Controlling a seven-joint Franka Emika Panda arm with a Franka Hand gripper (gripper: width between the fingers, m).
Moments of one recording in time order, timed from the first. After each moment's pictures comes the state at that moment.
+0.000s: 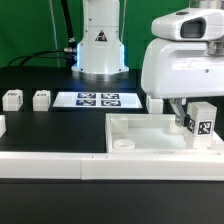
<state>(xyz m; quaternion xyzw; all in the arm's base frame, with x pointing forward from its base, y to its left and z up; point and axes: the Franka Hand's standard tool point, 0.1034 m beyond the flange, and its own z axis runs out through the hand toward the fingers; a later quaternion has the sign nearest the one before) 0.631 0.124 0.067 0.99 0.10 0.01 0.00</state>
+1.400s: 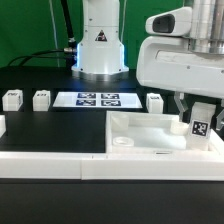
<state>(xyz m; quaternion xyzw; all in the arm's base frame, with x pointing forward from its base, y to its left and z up) 0.636 0.106 0.068 0.94 -0.34 0.04 0.01</state>
